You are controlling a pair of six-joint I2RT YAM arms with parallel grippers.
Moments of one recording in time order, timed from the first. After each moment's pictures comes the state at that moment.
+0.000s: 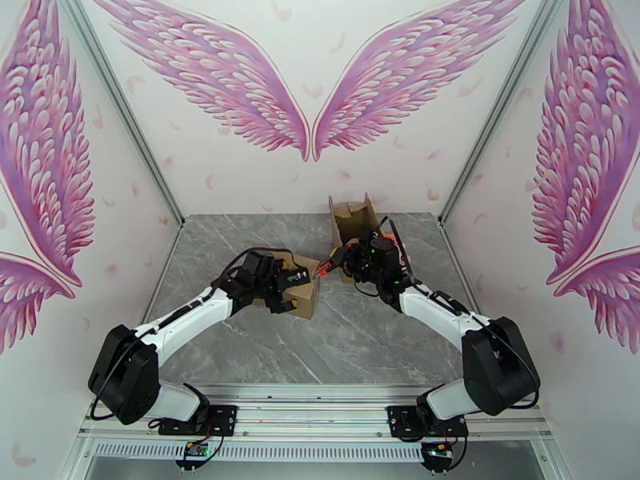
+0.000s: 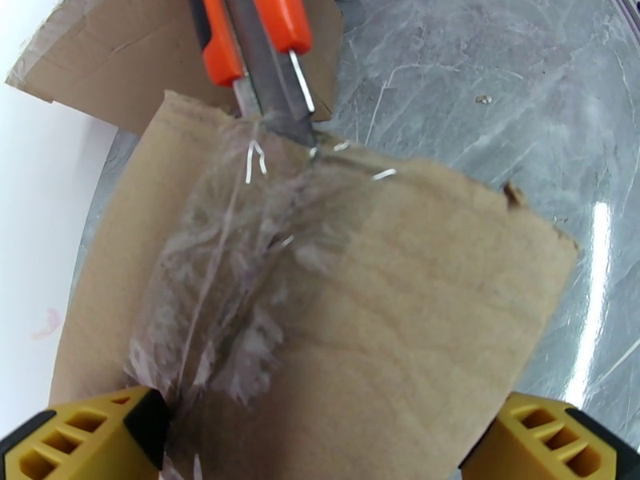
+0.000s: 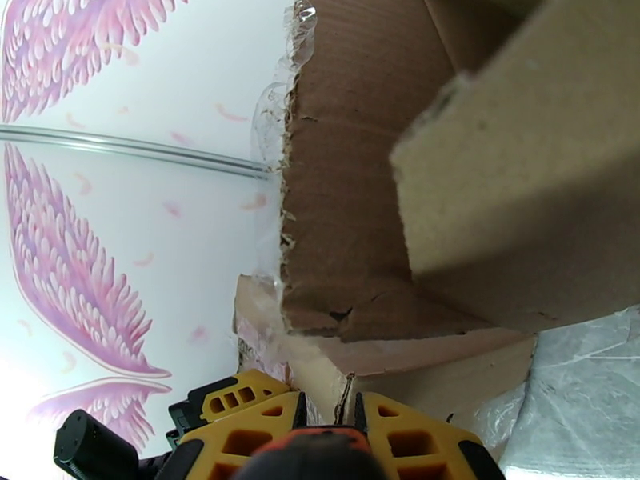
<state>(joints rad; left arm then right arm) -0.56 1.45 1.01 -0.33 0.20 0.80 0.38 1.49 0.92 0.20 -0.43 1.05</state>
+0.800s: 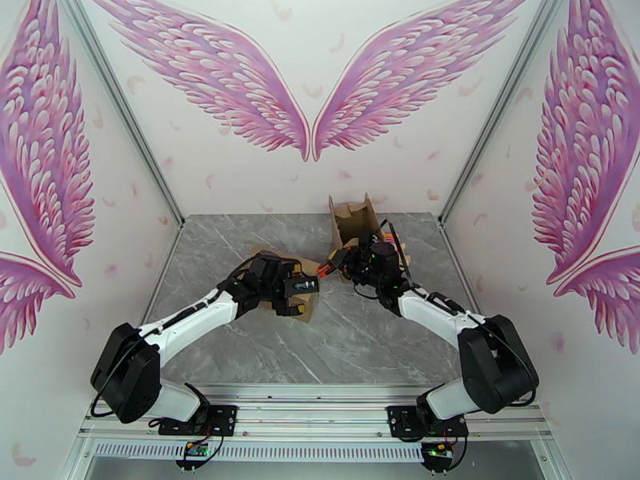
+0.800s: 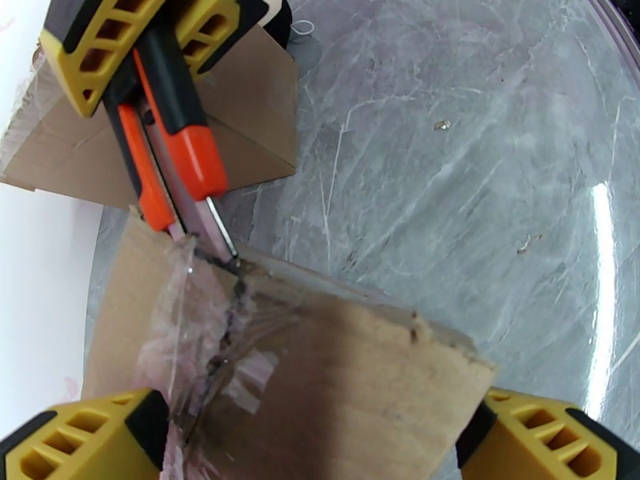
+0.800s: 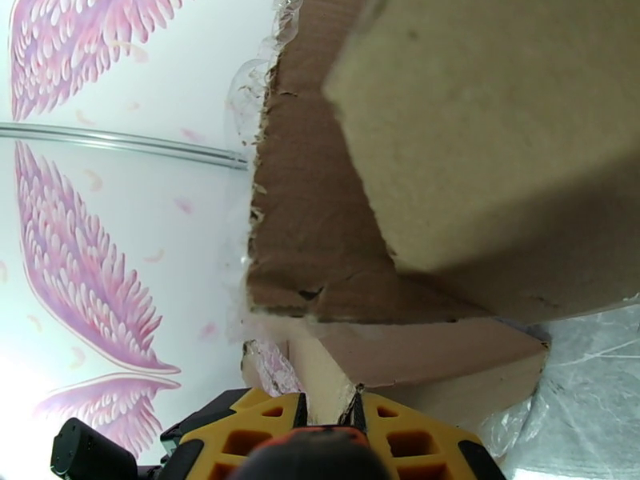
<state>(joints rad) -0.61 1.47 1.01 -0.27 0.23 0.88 0.38 1.51 0.87 0.32 -0.45 1.10</state>
